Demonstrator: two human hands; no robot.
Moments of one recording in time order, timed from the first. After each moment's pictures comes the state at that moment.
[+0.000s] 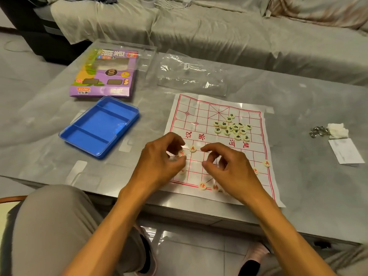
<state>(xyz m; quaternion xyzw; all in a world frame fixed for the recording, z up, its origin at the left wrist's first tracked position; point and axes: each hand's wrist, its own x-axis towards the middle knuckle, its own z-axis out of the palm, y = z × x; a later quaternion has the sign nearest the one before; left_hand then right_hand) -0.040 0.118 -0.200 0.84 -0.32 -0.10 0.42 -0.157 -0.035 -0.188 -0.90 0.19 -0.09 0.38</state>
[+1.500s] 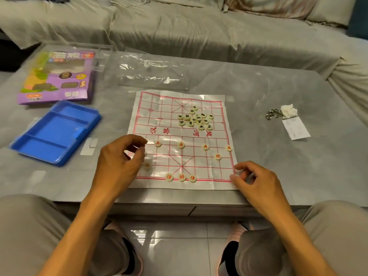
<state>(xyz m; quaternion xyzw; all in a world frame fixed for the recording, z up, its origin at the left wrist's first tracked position) -0.067 0.112 -0.192 0.83 -0.31 -0.06 0.47 -0.298 -0.097 -0.202 -0.86 0.40 -0.11 0.31</state>
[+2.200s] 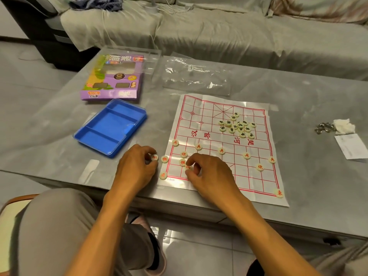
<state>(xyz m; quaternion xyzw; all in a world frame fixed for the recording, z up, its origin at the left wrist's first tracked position) -0.021 0.165 -0.222 0.94 -0.20 -0.08 0.27 -0.147 0.010 -0.206 -0.94 0.17 -0.06 0.27</state>
